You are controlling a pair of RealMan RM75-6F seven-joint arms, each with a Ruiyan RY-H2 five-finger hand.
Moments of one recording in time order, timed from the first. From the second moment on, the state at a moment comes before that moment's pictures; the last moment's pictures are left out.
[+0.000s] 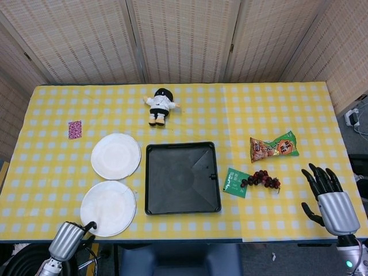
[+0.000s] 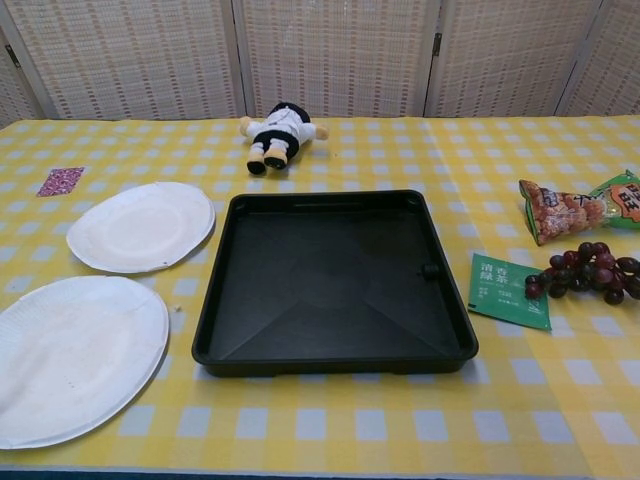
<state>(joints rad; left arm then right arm) -0.04 -1.80 0.18 -0.57 1.83 1.71 -0.24 0.06 -1.11 0.01 -1.63 -1.62 1.51 -0.08</state>
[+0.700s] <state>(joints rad) -0.06 -1.86 0.17 -0.52 1.80 1.70 -0.28 0.06 -1.12 0.02 -1.62 -1.61 1.52 -0.08</state>
